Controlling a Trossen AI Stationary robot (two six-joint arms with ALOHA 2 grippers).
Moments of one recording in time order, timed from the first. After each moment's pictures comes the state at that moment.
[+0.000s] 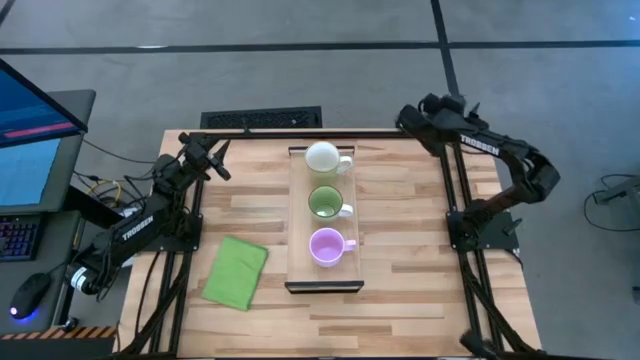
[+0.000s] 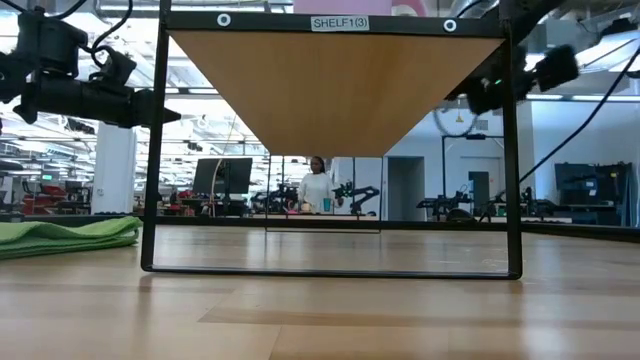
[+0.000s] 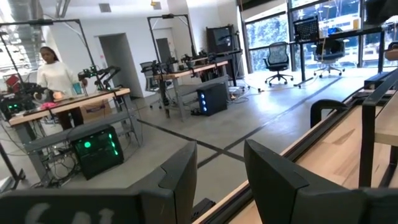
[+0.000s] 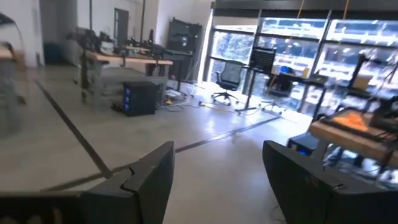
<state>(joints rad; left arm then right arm) 1.11 0.56 0.04 0.64 0.23 0.17 -0.78 1.45 1.09 -1.12 1.57 1.28</state>
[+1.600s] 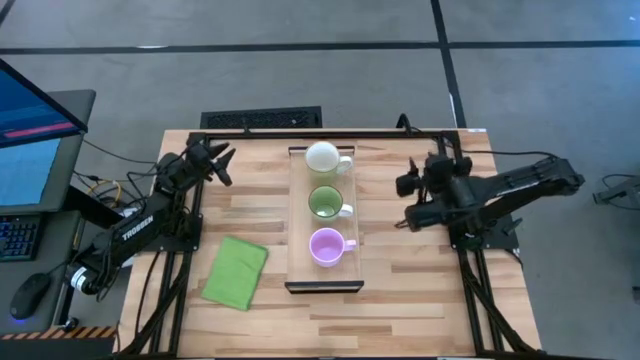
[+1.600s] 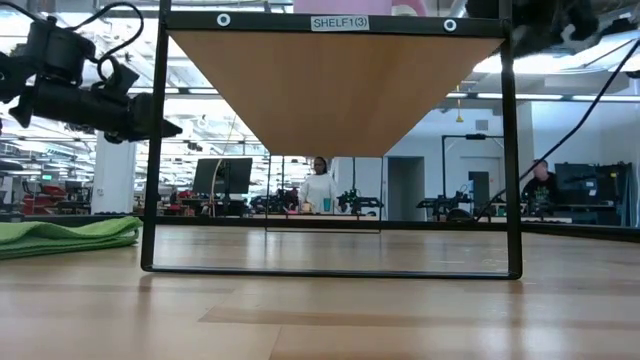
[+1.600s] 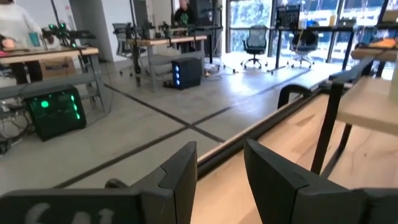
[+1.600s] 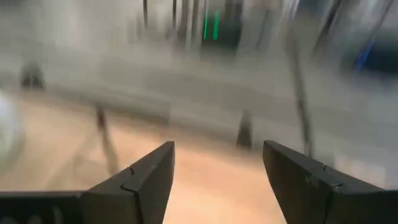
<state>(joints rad) 1.11 0.56 0.04 0.51 0.31 0.04 0.25 1.20 1.07 -1.49 1.28 1.46</state>
